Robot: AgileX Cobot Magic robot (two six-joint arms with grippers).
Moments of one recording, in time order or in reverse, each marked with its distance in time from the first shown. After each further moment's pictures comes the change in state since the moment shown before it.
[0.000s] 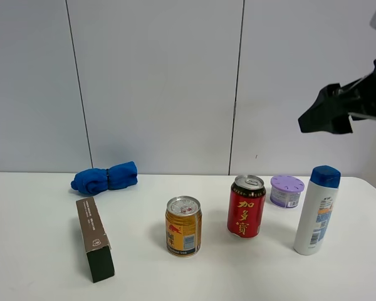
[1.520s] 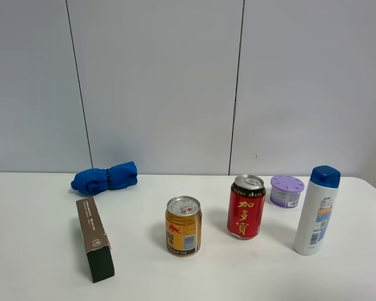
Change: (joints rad) left arm 0.000 0.000 0.000 0.000 0.000 0.000; right arm -0.348 -0.668 -0.133 -0.325 0.974 0.263
